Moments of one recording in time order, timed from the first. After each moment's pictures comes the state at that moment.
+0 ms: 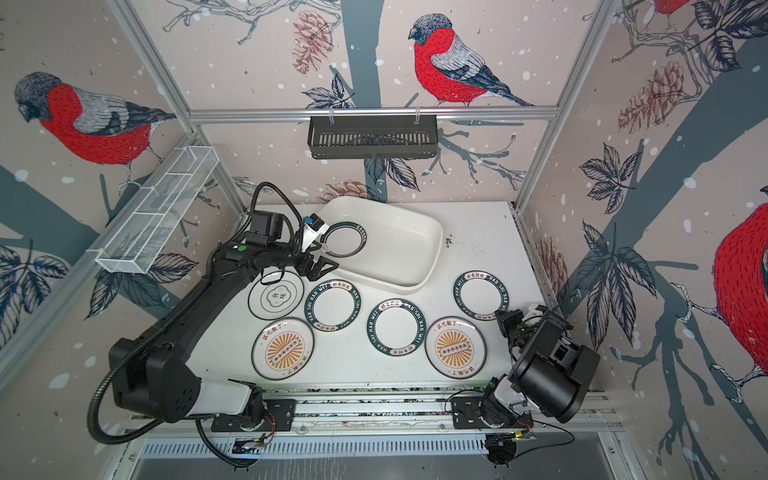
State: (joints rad) left arm -0.24 1.40 1.24 -0.64 0.60 0.39; right arm -0.72 1.41 0.25 0.23 -0.79 0.59
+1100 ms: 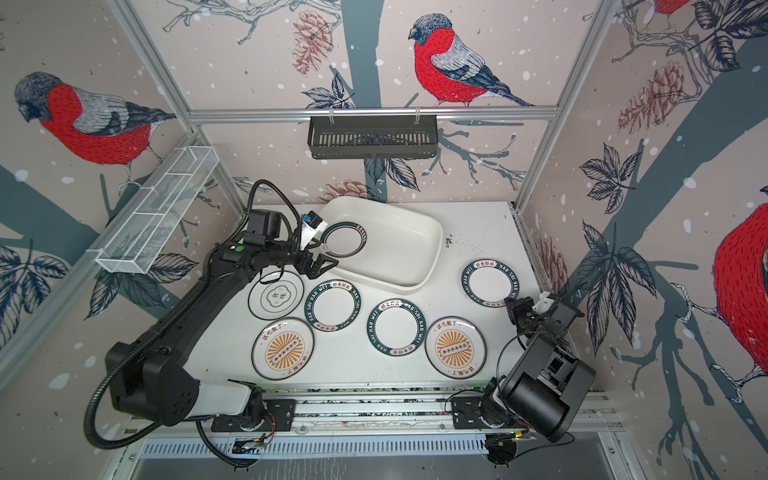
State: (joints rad) left arm -0.24 1.38 1.25 -0.63 0.60 0.37; right arm -0.71 1.28 0.39 0.09 -0.78 0.66
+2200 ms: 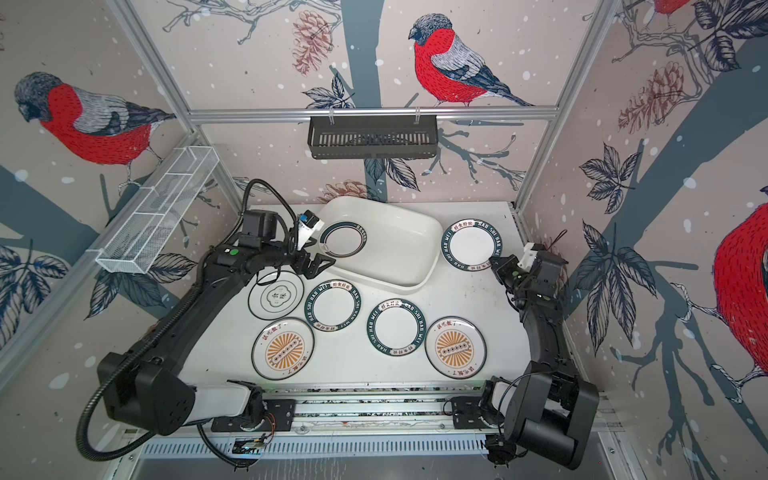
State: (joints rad) left arm -0.24 1.34 1.24 -0.63 0.55 0.36; right arm -0.34 1.18 0.71 -0.05 -0.65 0.77
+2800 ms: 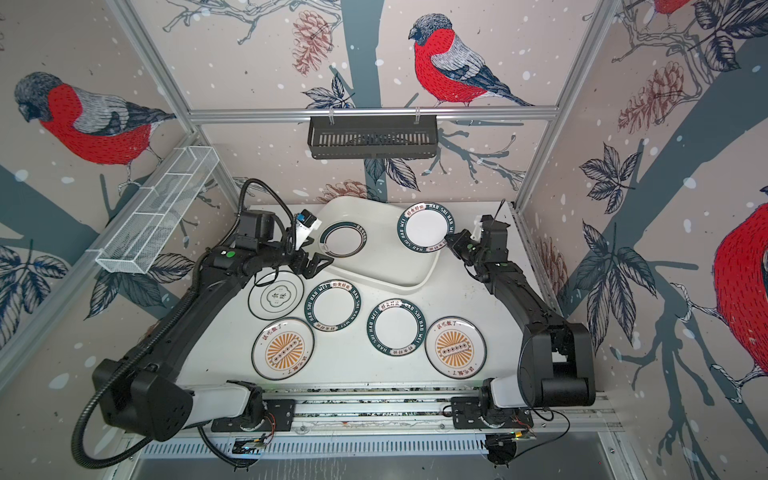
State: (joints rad) left arm -0.25 1.31 1.24 -0.63 0.52 0.34; right arm 0.08 1.45 0.93 0.07 -0.47 0.87
